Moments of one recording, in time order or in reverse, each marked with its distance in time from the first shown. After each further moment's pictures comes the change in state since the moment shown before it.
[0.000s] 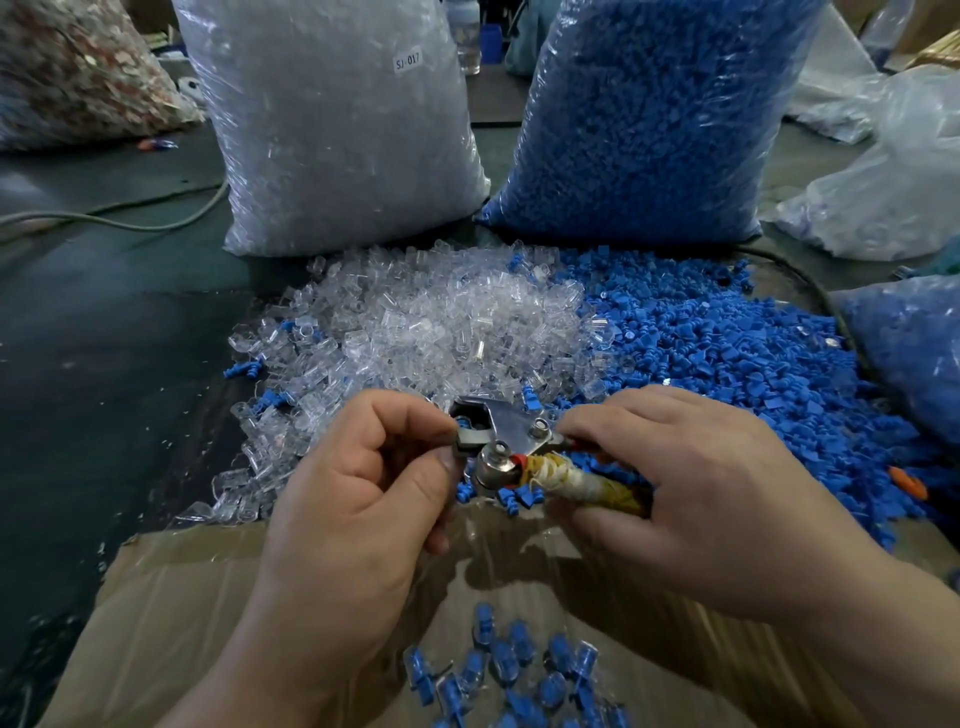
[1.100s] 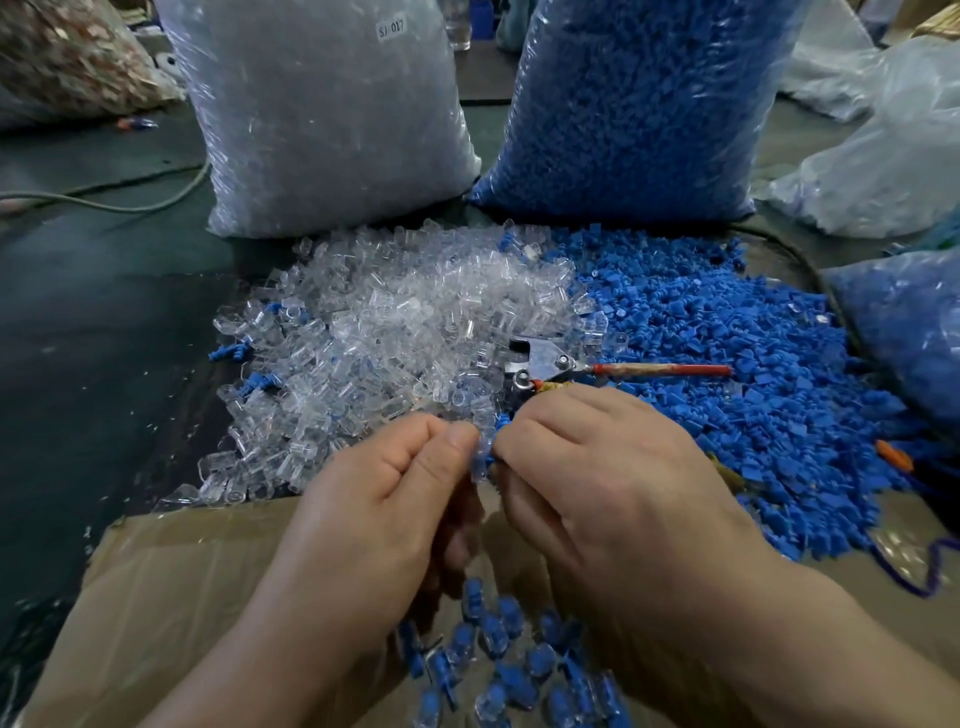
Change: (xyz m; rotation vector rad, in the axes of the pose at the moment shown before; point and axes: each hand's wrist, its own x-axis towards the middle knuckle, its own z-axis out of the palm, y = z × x) left_hand -0.005 0.010 0.008 0.152 -0.158 -0.218; right_hand 0.009 -0.032 0.021 0.007 0.174 -0.193
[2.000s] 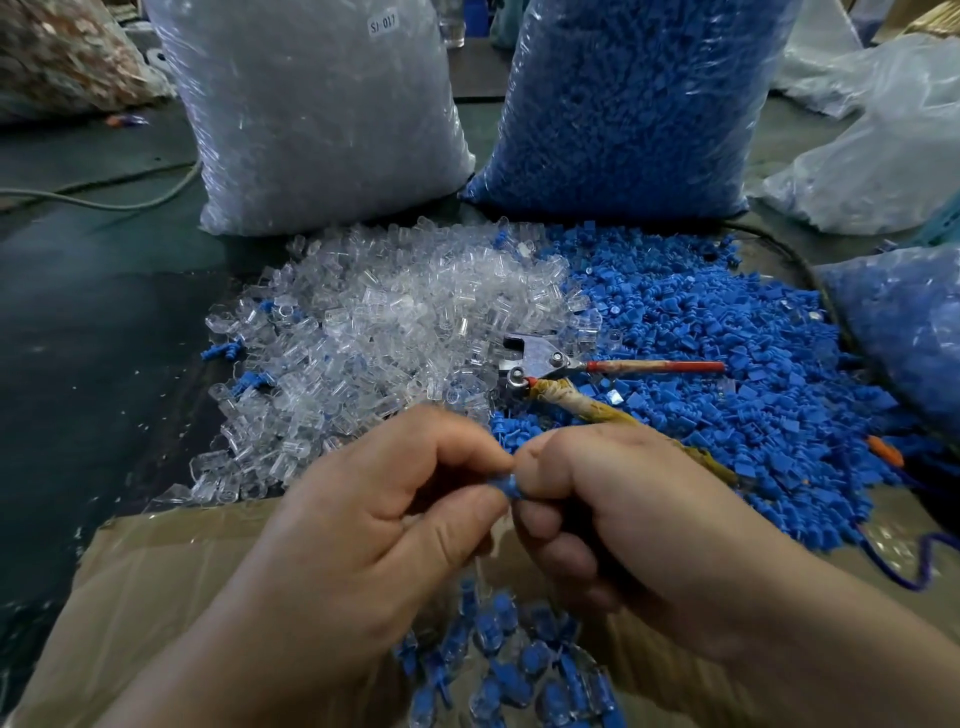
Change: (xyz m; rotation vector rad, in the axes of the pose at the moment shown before) left_hand -0.002 -0.004 -0.017 0.214 -0.183 0.508; right_hand -0.001 -0.012 -0.016 1.257 -0.398 0.828
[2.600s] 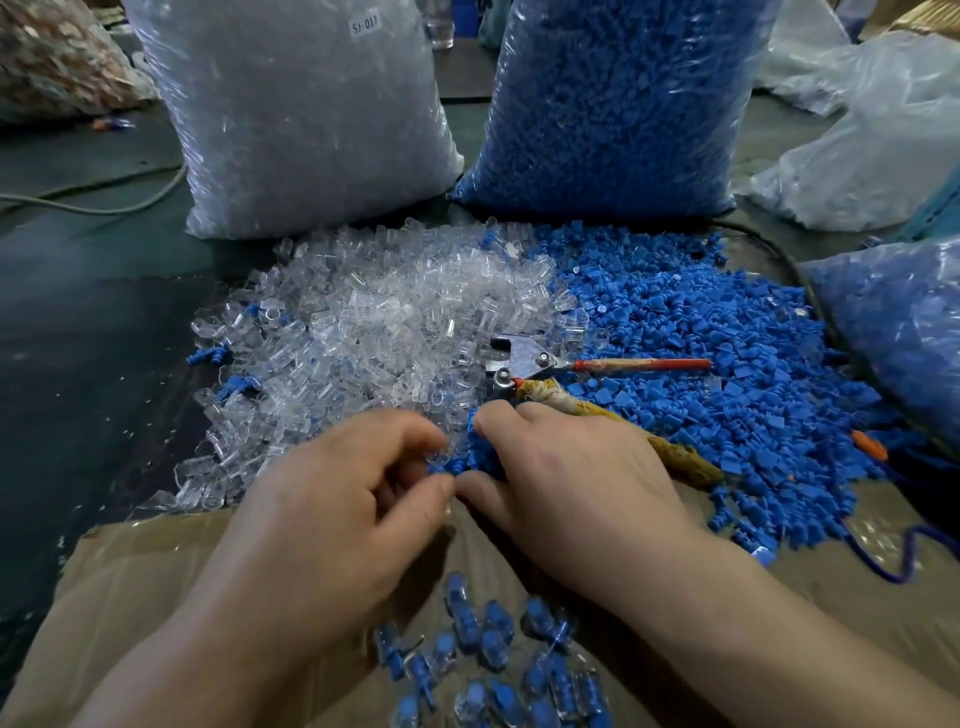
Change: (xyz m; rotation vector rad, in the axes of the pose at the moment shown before) left_hand 0.004 -0.010 -0.006 0.507 0.030 -0.178; right_hand 0.040 0.025 0.000 -1.375 0.462 -0.486
